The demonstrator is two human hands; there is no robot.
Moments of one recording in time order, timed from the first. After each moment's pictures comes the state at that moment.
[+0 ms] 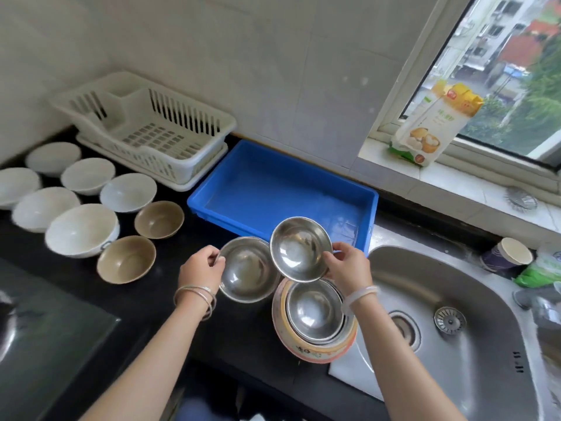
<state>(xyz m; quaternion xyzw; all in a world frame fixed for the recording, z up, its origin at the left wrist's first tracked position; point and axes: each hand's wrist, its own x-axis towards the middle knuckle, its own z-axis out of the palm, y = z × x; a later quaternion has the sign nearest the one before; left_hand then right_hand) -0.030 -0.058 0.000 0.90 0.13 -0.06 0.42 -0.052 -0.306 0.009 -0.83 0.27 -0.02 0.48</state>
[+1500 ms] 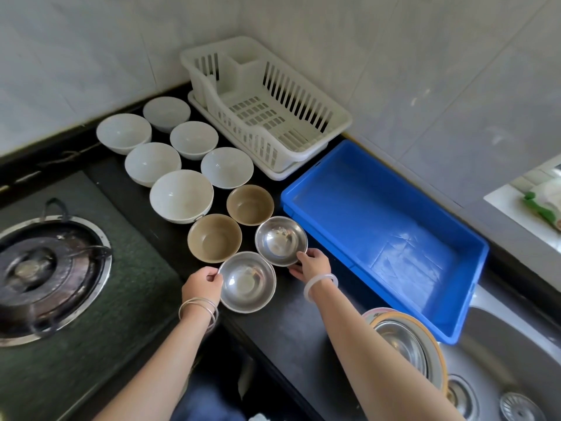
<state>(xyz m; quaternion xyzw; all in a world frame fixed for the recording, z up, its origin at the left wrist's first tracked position) -0.035 0.079 -0.075 0.77 0.39 -0.11 0.48 0.056 -0.115 -0.096 -0.67 0.34 0.22 0.62</state>
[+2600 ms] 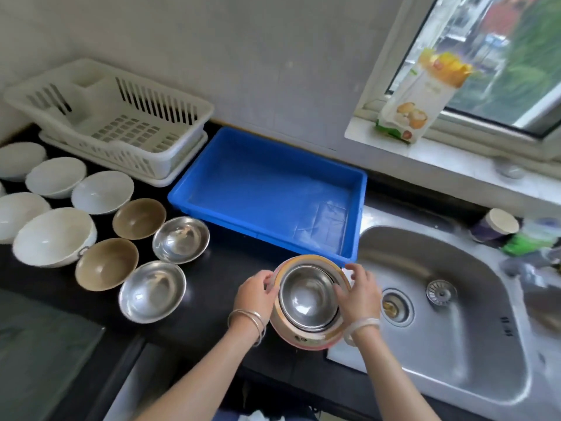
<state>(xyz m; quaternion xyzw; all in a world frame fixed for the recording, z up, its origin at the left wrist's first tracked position) -0.071 -0.142 -0.035 0.88 0.03 -0.21 0.43 -0.118 -0.324 -0.045 -0.89 0.34 -0.03 0.30</state>
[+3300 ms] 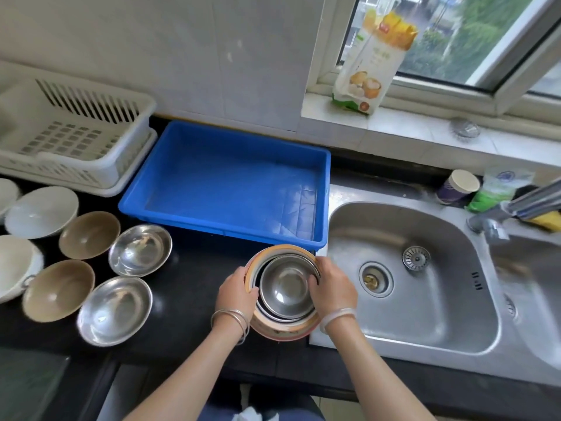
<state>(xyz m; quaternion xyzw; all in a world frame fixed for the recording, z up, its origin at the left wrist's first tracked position) -0.069 -0.163 -0.050 0.90 -0.01 -0.22 0.37 -0.127 -0.328 -0.057 -0.93 0.30 0.00 0.21</state>
